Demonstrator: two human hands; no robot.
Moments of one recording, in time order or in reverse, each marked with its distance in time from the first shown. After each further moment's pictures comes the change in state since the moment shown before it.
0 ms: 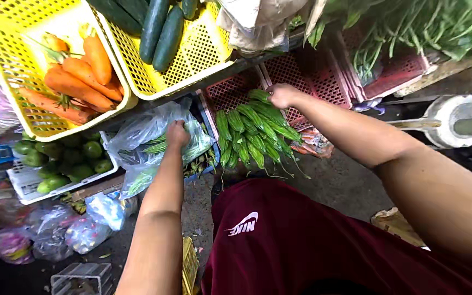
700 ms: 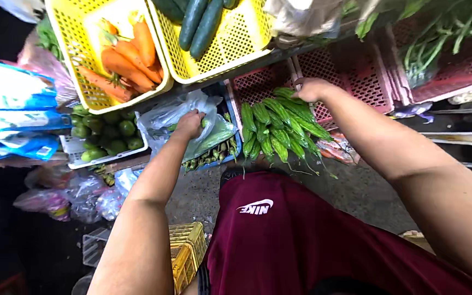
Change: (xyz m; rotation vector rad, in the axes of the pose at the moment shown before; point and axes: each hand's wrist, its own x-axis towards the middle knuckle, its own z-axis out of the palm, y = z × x) left_hand -0.034 -0.031 -0.063 0.376 -0.135 0.346; right_hand 0.016 -0.007 0.010 -0.041 0.018 0.048
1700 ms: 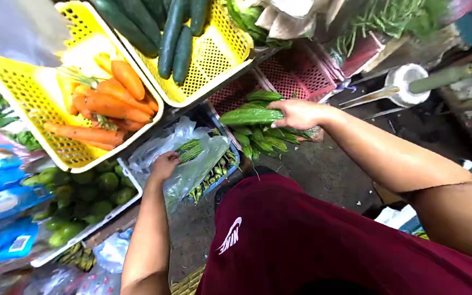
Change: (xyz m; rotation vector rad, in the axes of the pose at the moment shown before) left_hand -0.033 -0.119 0.038 -0.702 -0.060 -0.012; right_hand -0.199 -0.124 -0.002 0.100 0.012 -0.174
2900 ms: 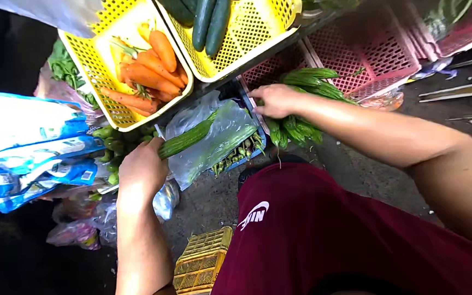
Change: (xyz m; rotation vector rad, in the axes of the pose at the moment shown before) left_hand -0.205 0.145 -0.089 0.708 0.327 -0.207; right_hand 0.110 -0.056 0.055 -0.117 0.050 -0.309
